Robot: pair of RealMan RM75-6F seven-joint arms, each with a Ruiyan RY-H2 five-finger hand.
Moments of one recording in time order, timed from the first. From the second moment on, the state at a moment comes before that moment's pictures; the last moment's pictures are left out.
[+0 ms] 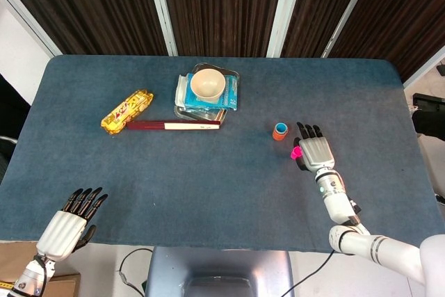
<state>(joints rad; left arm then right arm) -0.18 -1.25 0.11 -1.46 1.74 1.43 0.14 0.70 -1.56 0.16 -1.23 -0.89 0.91 -0.50</state>
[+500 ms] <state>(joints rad) -0.18 -1.25 0.11 -1.46 1.74 1.43 0.14 0.70 -1.52 0.24 -1.30 -0.89 0.96 -0.44</state>
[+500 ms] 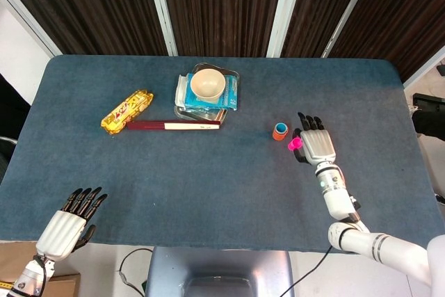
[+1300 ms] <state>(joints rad) -0.18 -1.25 0.10 -1.46 1.71 1.40 0.15 0.85 -1.65 0.34 -1.12 -0.70 0.92 -0.52</state>
